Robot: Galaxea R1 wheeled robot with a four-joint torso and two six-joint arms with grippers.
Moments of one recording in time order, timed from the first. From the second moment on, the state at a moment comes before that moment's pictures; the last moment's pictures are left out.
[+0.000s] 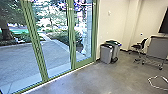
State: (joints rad) left arm 1.56 3.05 -2.72 0.02 -0.03 -0.01; right arm -1.55 2.98 -2.69 -0.20 -0.13 0.10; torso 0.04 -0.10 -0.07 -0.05
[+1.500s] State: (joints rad) left arm 1.56 3.05 -2.72 0.02 -0.03 0.00; right arm -1.55 2.98 -2.69 -0.21 -0.13 0.10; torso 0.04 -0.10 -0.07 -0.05
